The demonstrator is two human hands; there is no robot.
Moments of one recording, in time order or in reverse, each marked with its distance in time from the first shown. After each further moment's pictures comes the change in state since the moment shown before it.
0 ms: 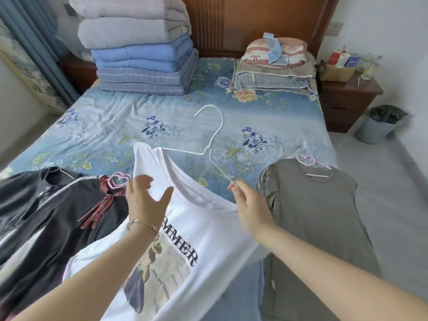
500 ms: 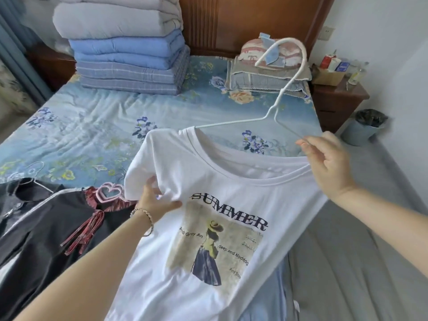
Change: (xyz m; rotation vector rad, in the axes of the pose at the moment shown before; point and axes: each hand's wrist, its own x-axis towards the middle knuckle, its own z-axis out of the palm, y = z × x) left_hand 0.123 -0.101 0.049 -0.119 -0.510 -0.297; right_hand 0.103 0.000 -0.068 -0.369 0.497 -0.491
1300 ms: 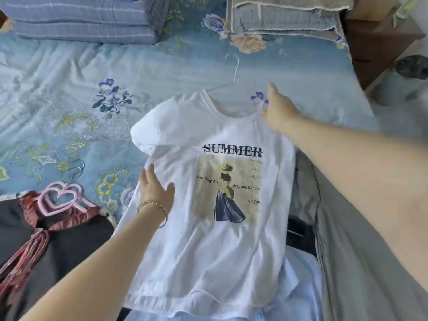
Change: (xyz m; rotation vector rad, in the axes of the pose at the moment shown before) left_hand 0.178 -0.048 0.119 0.261 0.143 0.039; right_hand 0.085 0.186 0.266 -0.369 -0.649 0.541
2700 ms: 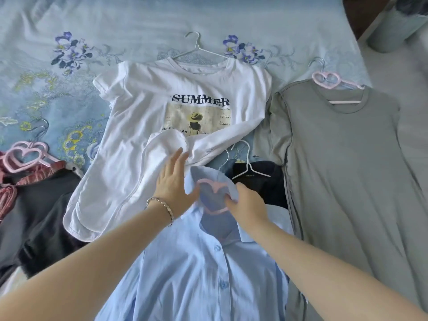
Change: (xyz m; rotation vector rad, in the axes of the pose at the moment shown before) left_hand -0.136 0.003 0.085 0.302 -0.232 0.483; right_hand -0.270 0.106 0.160 0.282 -0.248 0.157
